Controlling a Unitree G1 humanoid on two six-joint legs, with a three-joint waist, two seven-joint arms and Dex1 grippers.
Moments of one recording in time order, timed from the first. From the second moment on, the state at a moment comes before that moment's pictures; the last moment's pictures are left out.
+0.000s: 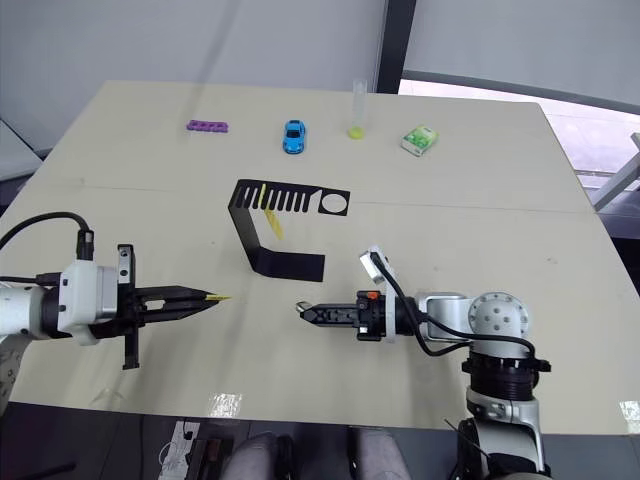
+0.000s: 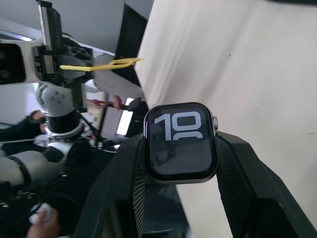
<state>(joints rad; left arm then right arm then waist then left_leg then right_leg) -0.07 0.96 0.29 -0.48 -0.55 0.22 -1.12 -0.54 -0.25 -0.20 -0.03 1.35 1.61 0.30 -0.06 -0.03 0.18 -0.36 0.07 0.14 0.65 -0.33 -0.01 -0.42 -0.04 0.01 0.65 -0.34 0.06</state>
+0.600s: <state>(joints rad) -0.24 0.96 0.06 -0.50 -0.41 0.24 -1.10 -0.54 -0.36 0.01 0.05 1.81 1.45 -0.03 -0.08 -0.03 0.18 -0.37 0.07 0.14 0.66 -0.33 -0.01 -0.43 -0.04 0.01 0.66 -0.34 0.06</state>
